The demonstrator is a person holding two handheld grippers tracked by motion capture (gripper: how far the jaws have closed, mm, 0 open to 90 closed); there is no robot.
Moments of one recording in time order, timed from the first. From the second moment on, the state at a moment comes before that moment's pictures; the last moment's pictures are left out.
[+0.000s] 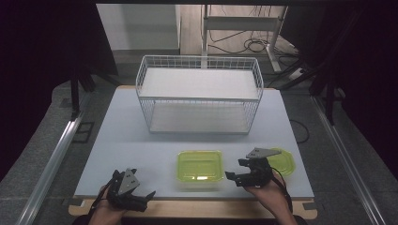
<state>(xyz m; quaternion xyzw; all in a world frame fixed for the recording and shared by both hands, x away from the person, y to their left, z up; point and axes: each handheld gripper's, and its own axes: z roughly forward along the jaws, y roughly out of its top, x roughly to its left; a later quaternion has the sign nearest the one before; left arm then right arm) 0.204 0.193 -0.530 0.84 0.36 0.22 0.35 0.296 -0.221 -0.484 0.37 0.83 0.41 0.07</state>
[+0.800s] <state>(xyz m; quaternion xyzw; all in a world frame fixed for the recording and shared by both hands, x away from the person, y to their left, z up) 0.203 0.188 -0.533 0.85 0.33 0.22 0.34 0.332 -0.189 -0.497 0.38 0.84 0.38 -0.01</state>
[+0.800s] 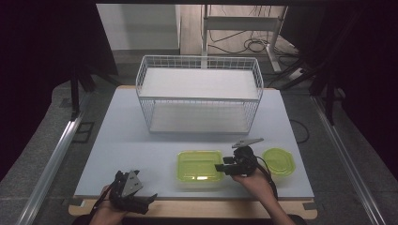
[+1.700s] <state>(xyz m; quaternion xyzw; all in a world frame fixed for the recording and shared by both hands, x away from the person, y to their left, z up) 0.202 0.185 -0.535 0.86 0.32 0.23 0.33 0.344 -0.195 -0.493 0.43 0.78 0.42 -0.16</state>
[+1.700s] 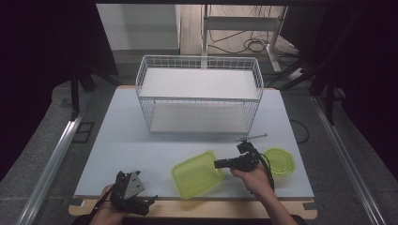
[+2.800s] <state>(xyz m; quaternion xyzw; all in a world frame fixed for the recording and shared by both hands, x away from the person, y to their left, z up) 0.202 0.187 -0.534 0.85 0.33 0.23 0.33 0.364 -0.203 -0.417 0.40 0.76 0.51 -0.11</state>
